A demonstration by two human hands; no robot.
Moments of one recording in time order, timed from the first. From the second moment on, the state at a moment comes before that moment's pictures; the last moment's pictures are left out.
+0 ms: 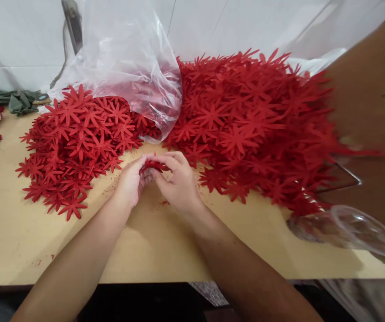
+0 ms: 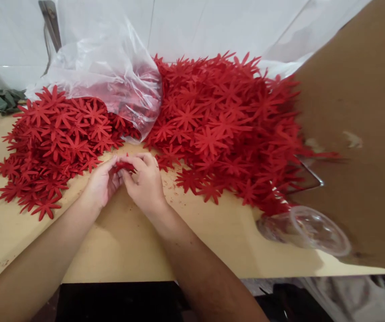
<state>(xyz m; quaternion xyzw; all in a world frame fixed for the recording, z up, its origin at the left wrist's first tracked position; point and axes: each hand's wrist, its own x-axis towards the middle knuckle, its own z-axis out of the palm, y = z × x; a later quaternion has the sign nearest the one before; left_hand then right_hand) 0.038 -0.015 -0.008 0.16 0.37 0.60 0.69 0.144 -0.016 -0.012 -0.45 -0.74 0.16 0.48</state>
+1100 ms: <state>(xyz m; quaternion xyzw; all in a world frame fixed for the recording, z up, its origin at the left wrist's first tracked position) 0.037 -0.017 -0.006 0.43 0.45 0.58 0.53 0.154 -0.003 -0.011 -0.45 -0.59 0.36 0.56</state>
